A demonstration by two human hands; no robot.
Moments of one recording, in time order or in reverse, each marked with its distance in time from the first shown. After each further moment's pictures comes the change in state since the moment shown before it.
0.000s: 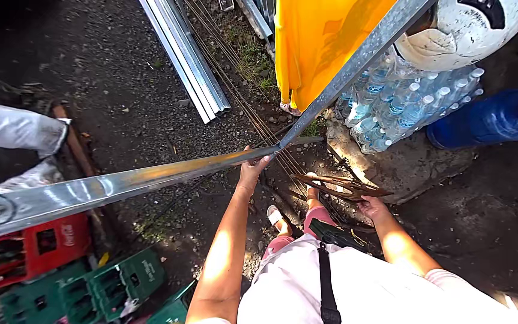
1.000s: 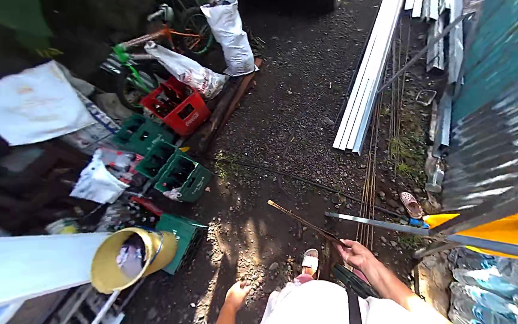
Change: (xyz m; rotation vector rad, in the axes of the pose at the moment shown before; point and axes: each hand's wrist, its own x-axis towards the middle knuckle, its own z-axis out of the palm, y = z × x) left_hand -0.389 -0.413 -0.252 0.045 0.327 -0.869; right_hand -0.285 0.325 0.225 -0.804 -0.460 0.132
